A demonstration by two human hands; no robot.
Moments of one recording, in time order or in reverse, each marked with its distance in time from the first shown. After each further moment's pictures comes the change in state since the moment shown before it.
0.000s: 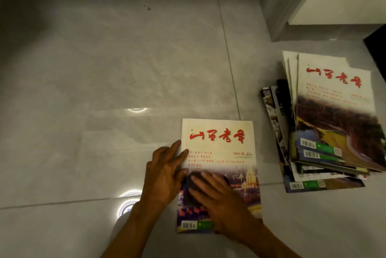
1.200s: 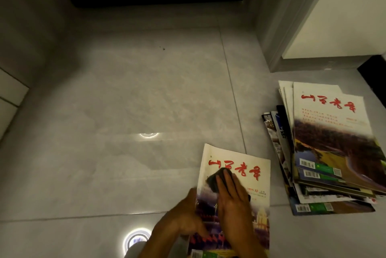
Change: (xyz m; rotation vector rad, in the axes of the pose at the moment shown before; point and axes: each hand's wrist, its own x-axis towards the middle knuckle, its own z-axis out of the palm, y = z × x) left_hand -0.021 0.055 -0.014 -0.473 -0.674 -0.354; right_hand 0.027 0.010 -0.003 0.204 -0.106 0.684
